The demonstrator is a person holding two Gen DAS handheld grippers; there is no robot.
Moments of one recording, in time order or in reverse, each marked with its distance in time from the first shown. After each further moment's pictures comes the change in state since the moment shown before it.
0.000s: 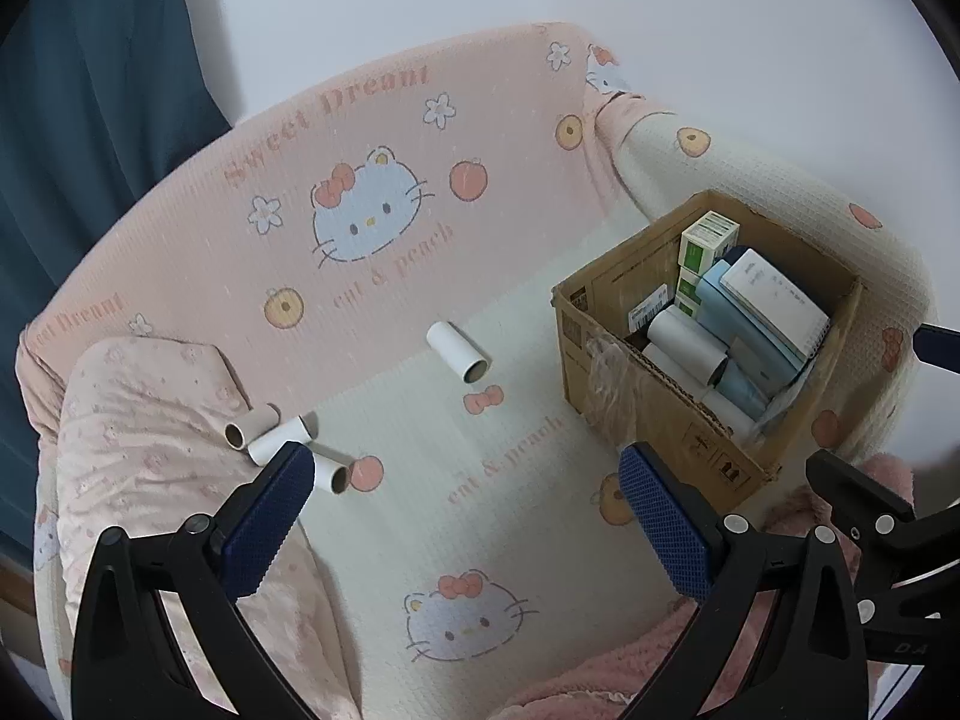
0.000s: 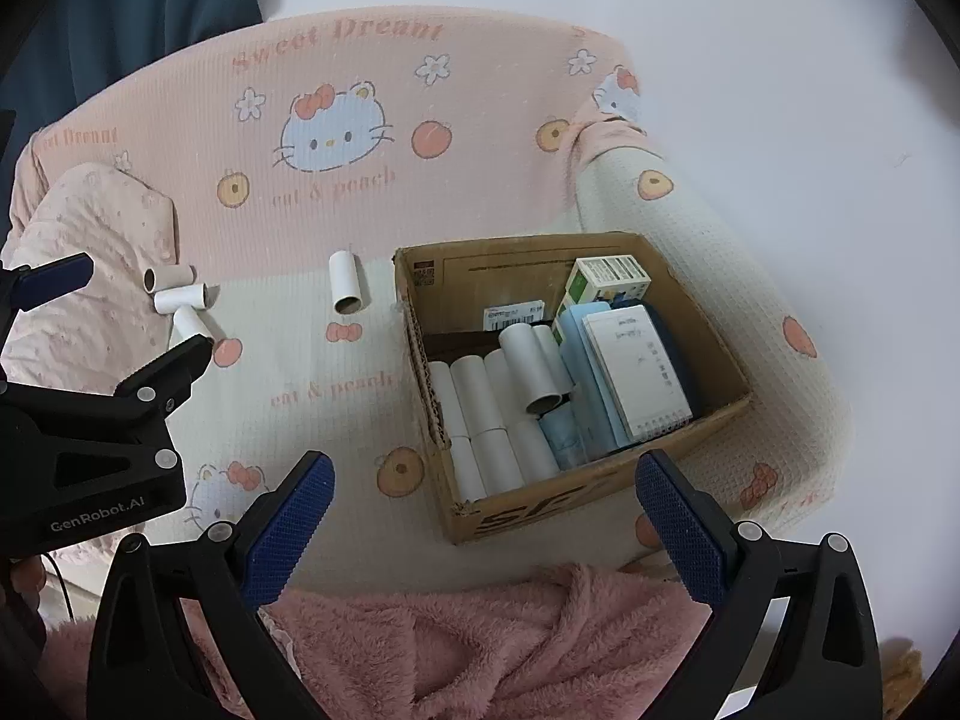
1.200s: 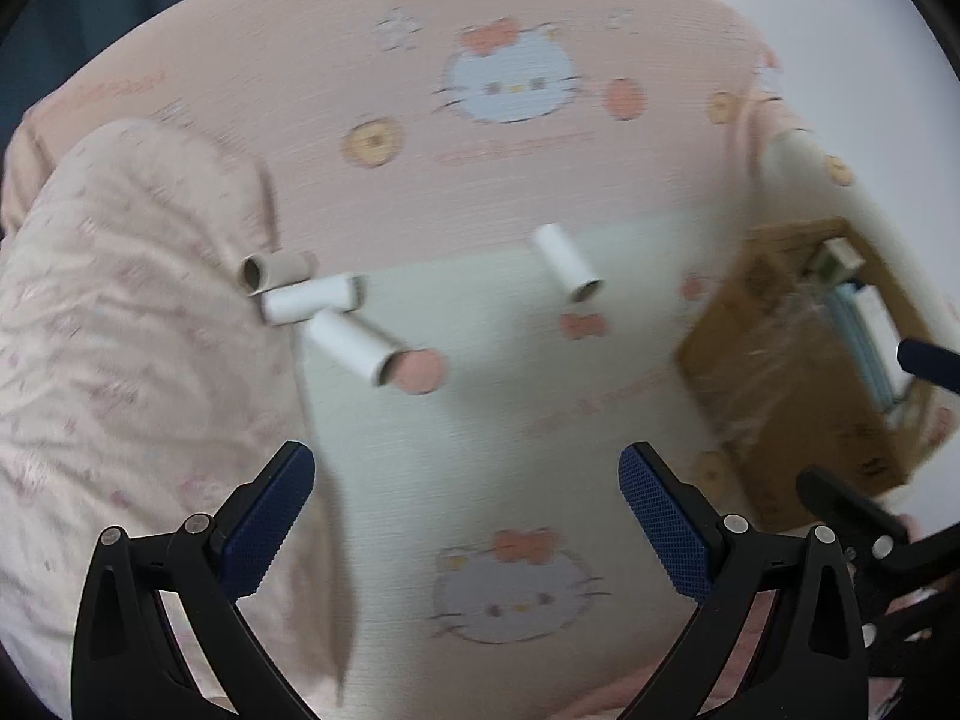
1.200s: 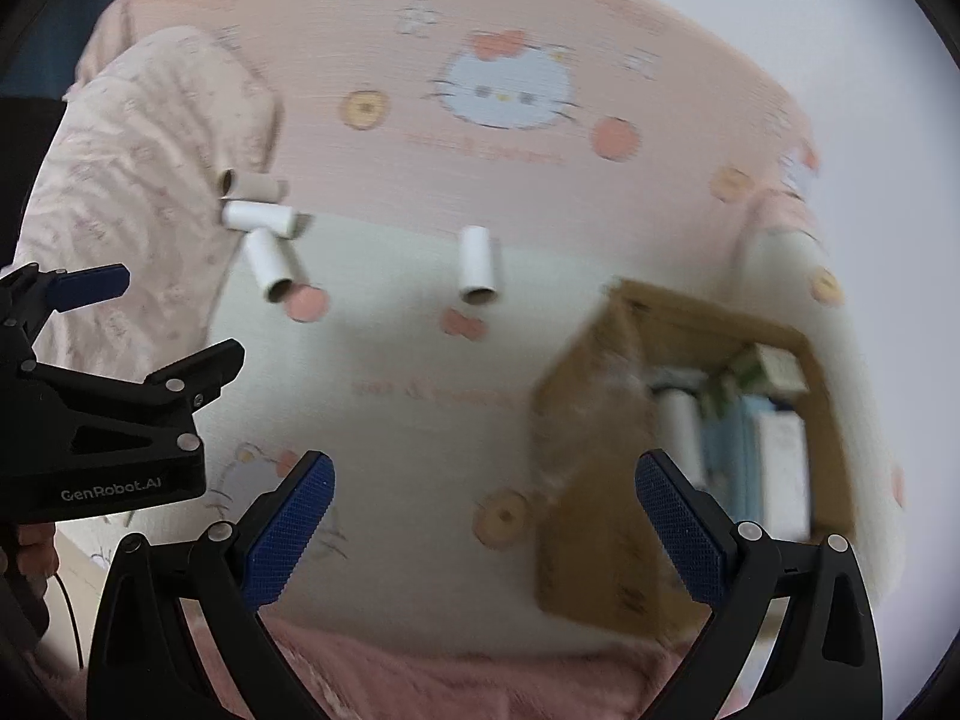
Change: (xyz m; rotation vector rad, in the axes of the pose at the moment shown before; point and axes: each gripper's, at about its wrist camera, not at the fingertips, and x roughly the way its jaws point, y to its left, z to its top) left arm 0.101 0.147 -0.091 -0.343 0.154 -0.029; right arm 0.083 0.151 0.026 -0.309 0.039 0.081
